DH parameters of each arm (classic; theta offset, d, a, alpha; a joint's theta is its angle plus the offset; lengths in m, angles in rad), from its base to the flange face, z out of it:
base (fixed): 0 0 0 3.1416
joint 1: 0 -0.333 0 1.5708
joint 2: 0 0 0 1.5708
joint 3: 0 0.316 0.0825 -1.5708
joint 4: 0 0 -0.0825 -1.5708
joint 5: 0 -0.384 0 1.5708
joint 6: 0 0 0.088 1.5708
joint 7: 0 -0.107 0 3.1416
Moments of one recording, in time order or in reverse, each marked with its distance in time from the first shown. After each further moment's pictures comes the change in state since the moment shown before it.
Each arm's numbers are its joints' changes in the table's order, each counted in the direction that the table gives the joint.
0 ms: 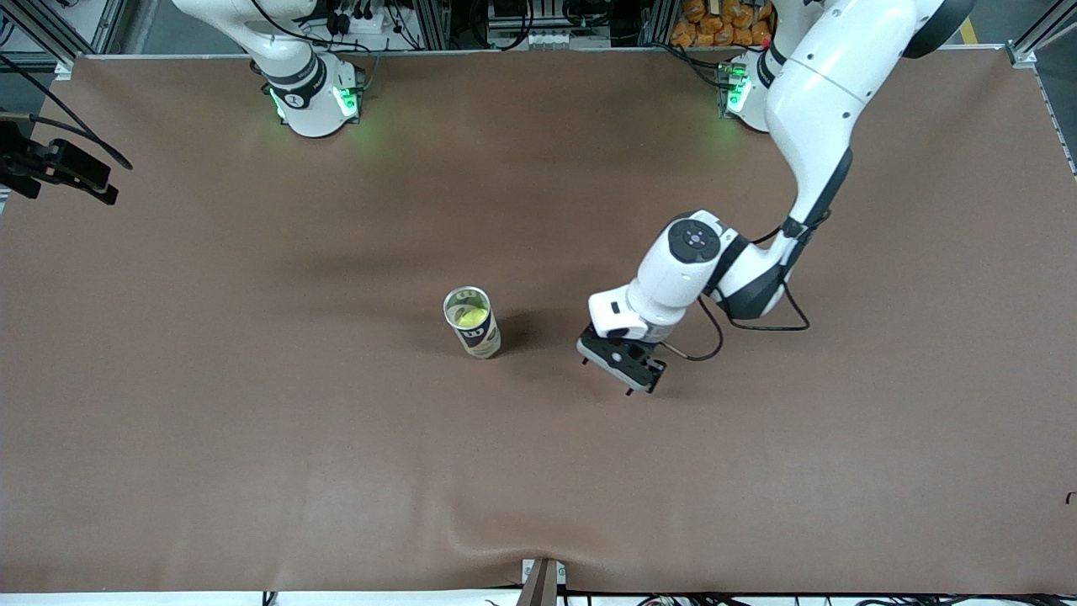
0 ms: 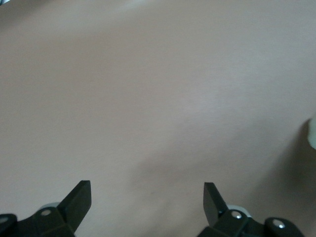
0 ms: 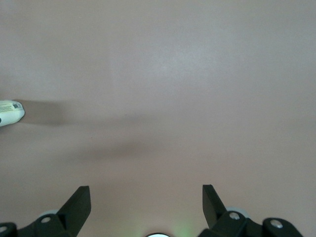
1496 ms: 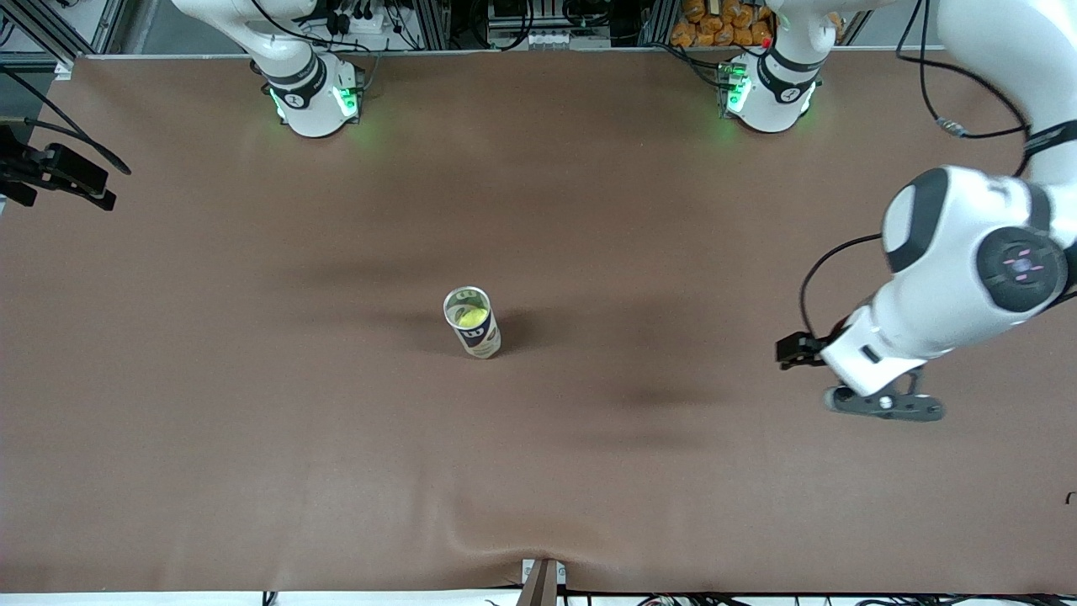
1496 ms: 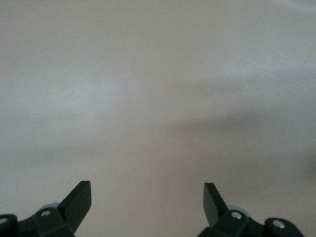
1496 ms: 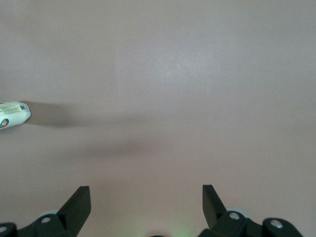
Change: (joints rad) left arm -0.315 -0.232 0.005 -0.304 0.172 0.868 0.011; right arm -0.013 0.040 -0.001 -0.076 -0.006 0.027 0.014
